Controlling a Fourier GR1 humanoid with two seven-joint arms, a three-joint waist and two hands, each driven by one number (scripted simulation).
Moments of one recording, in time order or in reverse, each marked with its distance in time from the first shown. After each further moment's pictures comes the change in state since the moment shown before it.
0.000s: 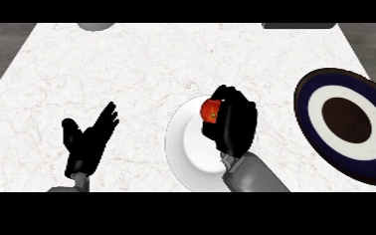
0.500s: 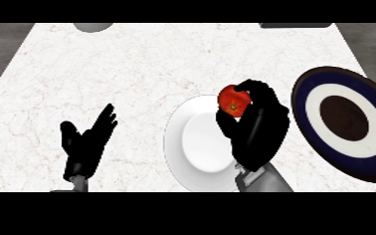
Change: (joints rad) left arm 0.021 -0.004 0.000 -0.017 -0.008 0.011 -0.004; right arm 0.070 -0.005 -0.058 -0.213 0.313 -0.130 0.096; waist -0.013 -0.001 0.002
